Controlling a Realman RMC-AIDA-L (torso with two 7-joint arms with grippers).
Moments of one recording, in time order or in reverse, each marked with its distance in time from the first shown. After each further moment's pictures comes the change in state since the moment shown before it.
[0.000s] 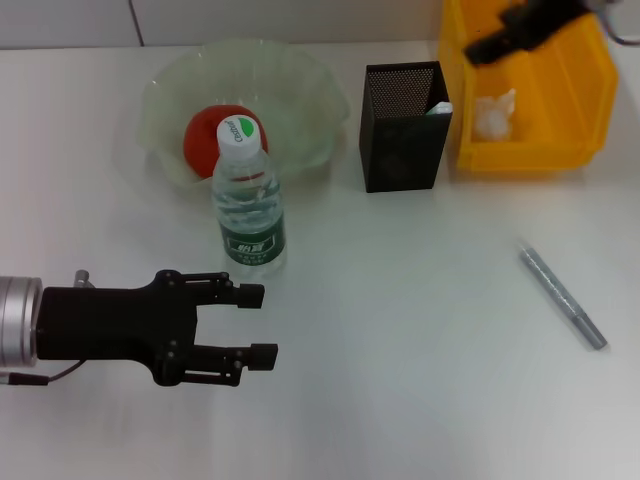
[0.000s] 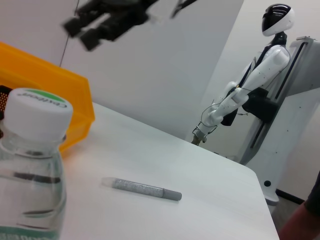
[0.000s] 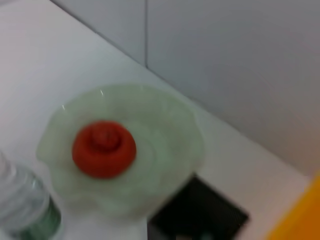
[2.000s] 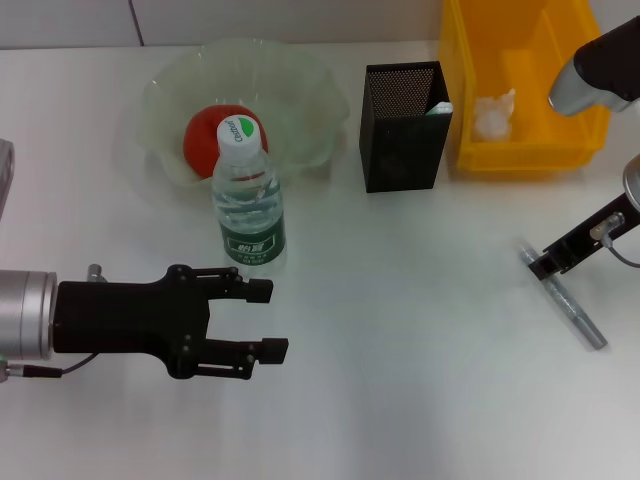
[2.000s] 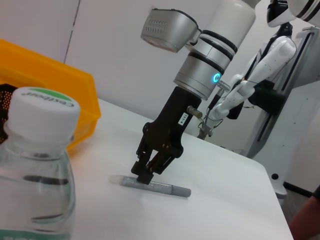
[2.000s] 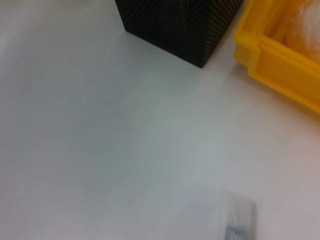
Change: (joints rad) left arm -0.014 -0.014 0.007 0.000 0.012 -0.042 0.011; right arm -0.198 0.062 -0.204 0.301 -0.162 0.156 0.085
